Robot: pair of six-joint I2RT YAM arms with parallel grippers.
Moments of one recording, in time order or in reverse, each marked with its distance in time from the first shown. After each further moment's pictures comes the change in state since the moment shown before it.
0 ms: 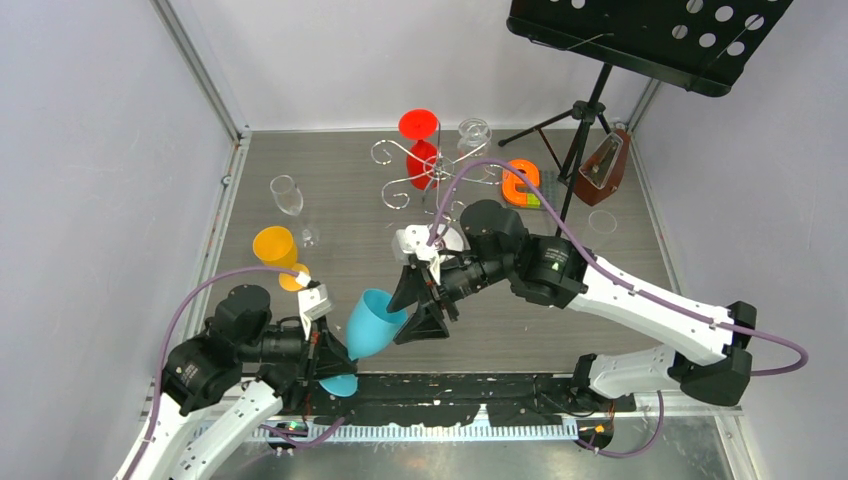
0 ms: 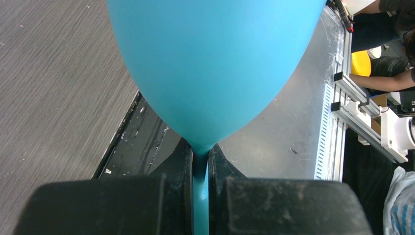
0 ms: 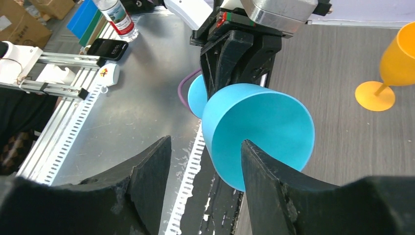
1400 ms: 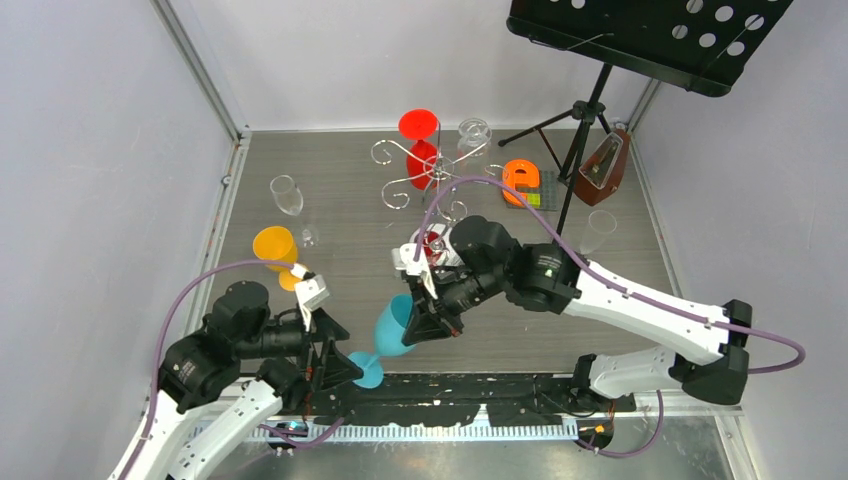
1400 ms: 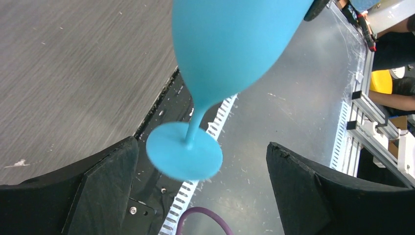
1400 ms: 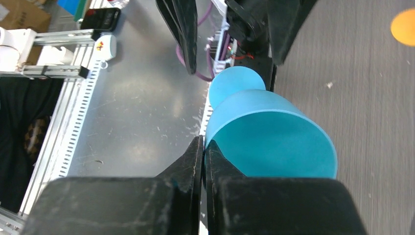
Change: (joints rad) left arm -0.006 0.027 0.031 0.007 -0.108 -0.030; right arm 0.026 0.021 -0.053 -0.092 0.030 0.027
